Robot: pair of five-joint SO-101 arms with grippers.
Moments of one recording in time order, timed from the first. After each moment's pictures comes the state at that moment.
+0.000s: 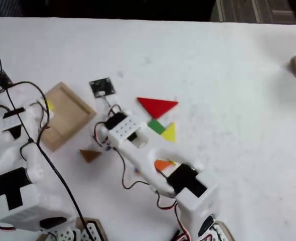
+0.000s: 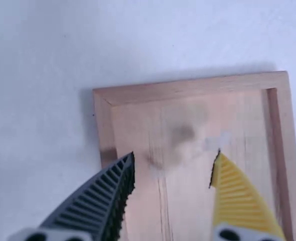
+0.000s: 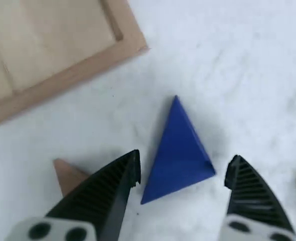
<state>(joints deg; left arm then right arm) -30.5 3.3 35.7 33.8 21.6 -47.2 17.7 11.0 48.0 -20.7</state>
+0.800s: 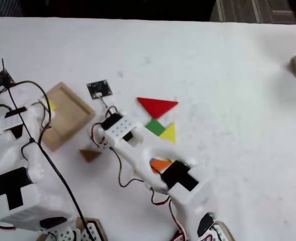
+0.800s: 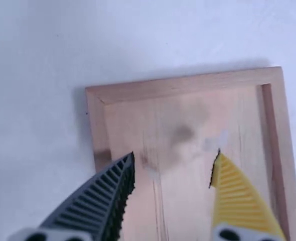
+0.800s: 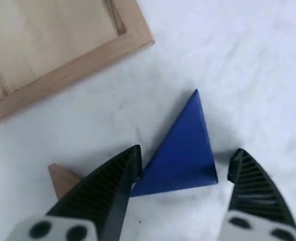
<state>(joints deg) -29.8 3.3 35.7 33.8 21.6 -47.4 23.3 8.1 47.1 -20.5</state>
